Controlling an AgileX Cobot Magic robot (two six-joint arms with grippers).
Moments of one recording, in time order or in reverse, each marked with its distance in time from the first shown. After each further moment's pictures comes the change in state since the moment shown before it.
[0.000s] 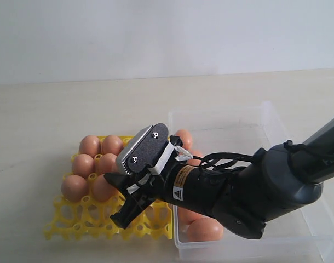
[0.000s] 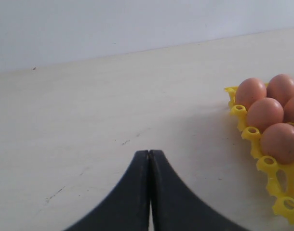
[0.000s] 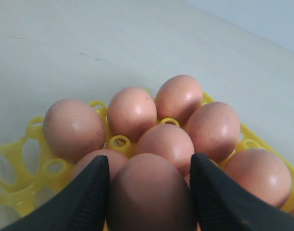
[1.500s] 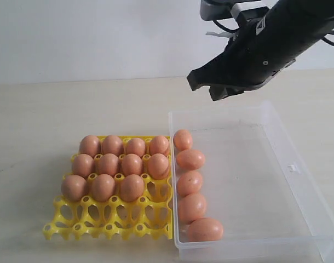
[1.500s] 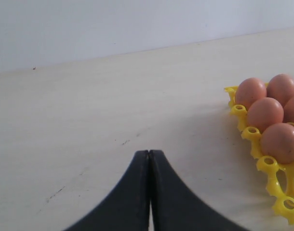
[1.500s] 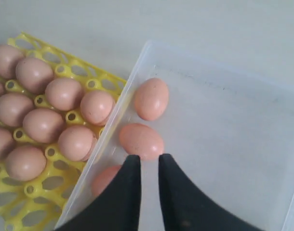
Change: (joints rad) left arm 0.000 0.000 0.000 0.000 0.000 0.000; right arm -0.338 -0.423 -0.498 0.308 1.560 0.029
